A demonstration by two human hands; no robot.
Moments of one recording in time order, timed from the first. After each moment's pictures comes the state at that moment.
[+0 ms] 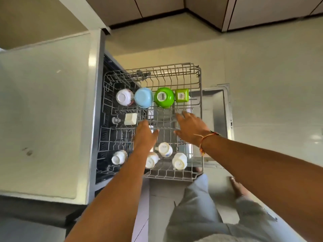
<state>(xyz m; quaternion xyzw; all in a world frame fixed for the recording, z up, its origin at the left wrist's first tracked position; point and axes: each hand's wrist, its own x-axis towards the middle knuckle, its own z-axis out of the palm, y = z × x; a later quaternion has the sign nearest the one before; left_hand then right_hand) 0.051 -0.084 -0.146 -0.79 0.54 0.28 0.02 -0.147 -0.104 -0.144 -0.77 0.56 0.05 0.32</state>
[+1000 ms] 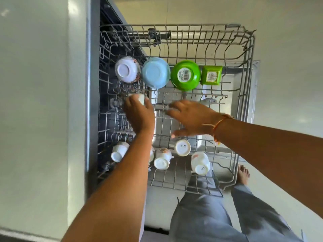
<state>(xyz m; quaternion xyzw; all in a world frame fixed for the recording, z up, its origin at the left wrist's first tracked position) 0.132 -0.150 -0.247 -0.87 0.44 0.13 -0.18 -0.055 -0.167 -0.231 -0.91 0.32 0.11 0.26</state>
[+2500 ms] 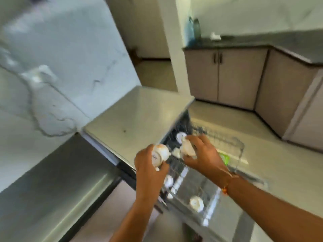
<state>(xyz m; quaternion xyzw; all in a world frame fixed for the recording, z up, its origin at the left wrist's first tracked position) -0.016 0.135 0.118 -0.83 0.38 0.00 -0.41 -0.153 -0.008 0.093 -0.82 0.35 -0.27 0.36</state>
